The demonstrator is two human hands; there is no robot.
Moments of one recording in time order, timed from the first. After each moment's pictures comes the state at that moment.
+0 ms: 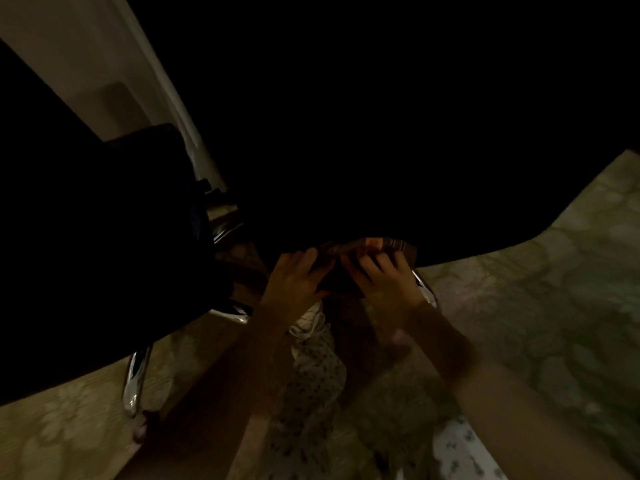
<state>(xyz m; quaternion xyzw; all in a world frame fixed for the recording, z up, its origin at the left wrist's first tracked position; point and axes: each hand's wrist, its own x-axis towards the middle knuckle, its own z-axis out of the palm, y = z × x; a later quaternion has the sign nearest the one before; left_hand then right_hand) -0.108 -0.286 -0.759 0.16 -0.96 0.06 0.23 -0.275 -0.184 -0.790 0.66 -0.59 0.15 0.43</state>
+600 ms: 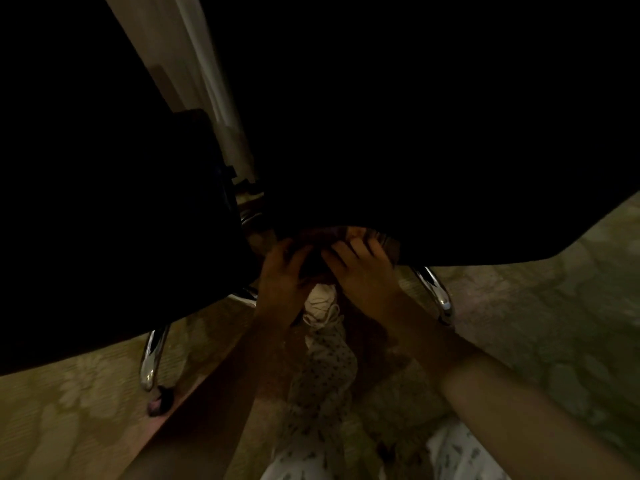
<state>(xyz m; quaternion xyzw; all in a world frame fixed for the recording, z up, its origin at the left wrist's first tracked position) -0.053 -0.284 -0.758 0.40 -0.86 -0.17 0.26 -0.202 -0.222 -0.752 0.69 -0.60 0.20 0.35</state>
